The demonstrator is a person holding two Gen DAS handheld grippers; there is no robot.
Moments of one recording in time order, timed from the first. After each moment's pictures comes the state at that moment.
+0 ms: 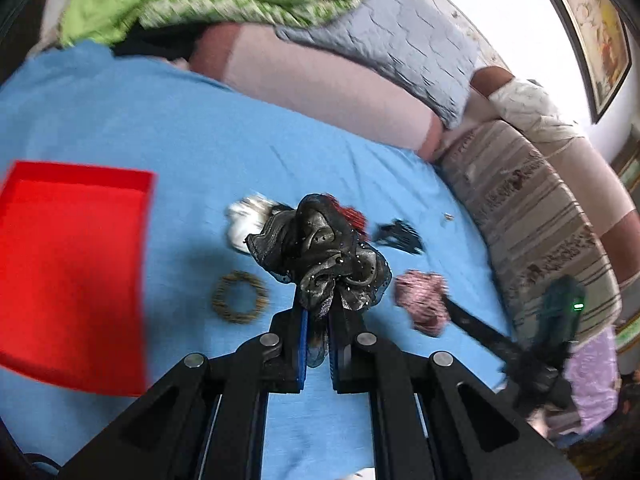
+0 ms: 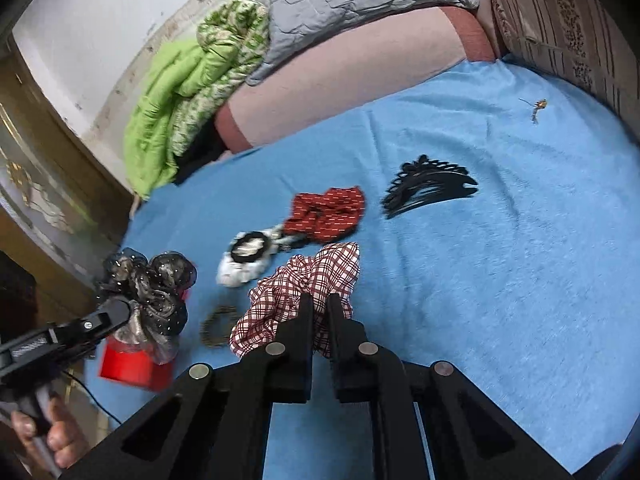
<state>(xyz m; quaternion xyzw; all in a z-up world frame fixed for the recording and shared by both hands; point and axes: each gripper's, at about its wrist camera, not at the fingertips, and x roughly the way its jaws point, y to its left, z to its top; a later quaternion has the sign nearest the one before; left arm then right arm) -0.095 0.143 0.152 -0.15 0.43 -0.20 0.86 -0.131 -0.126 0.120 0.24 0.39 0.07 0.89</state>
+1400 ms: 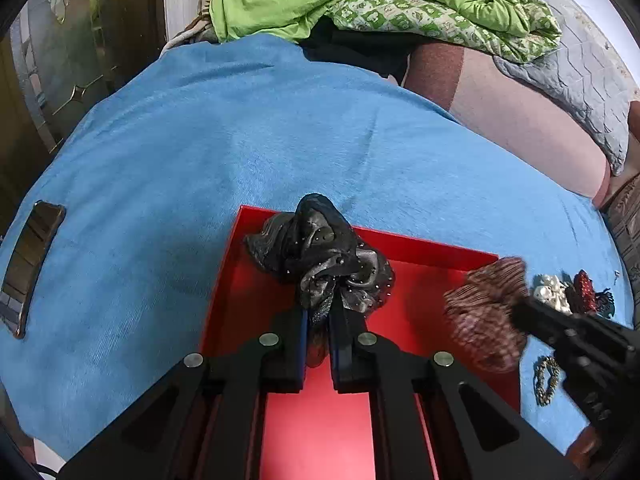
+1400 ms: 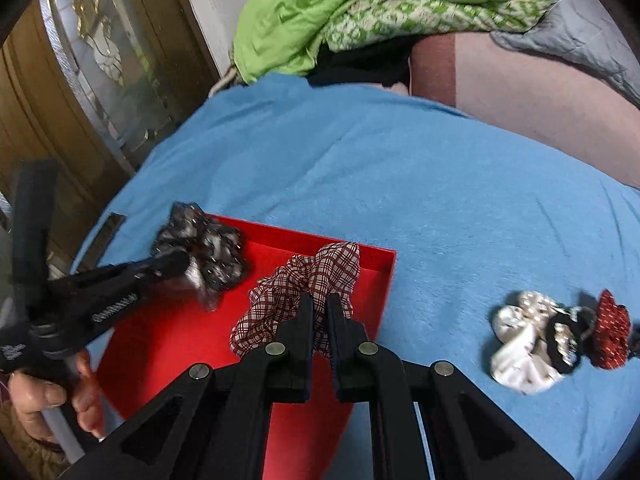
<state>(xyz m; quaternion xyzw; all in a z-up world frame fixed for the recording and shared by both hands) 0.026 0.372 0.083 -0.09 0.47 0.02 0.88 0.031 0.188 0.099 0.02 0.46 0.21 0.86</state>
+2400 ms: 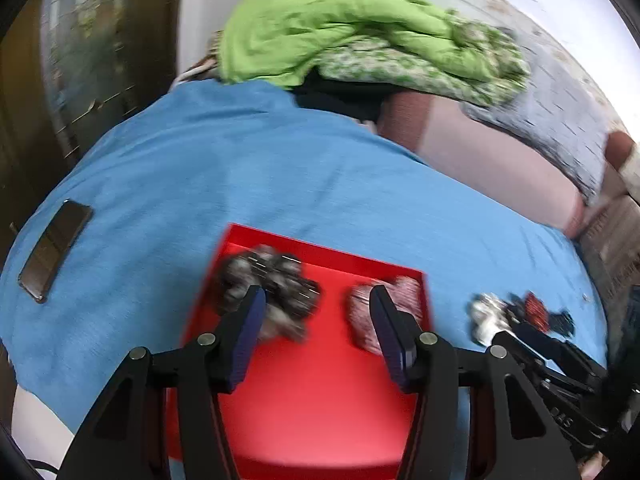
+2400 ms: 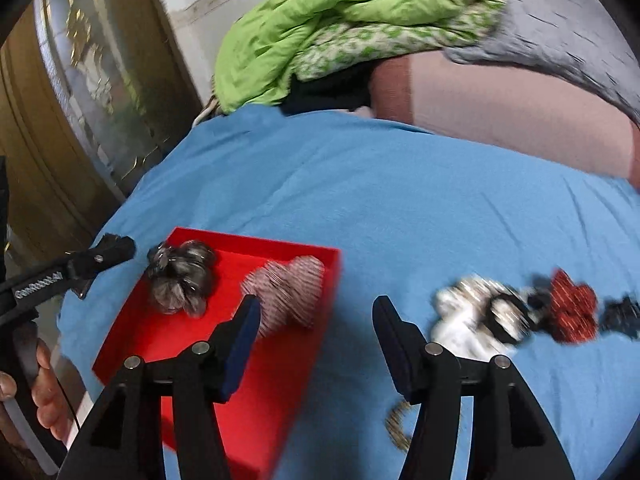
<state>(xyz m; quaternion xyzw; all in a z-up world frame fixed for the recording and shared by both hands) -0.040 0.329 0.152 -0.12 0.40 0.01 0.91 -0.020 0.107 0.124 0.06 0.41 0.17 0.89</state>
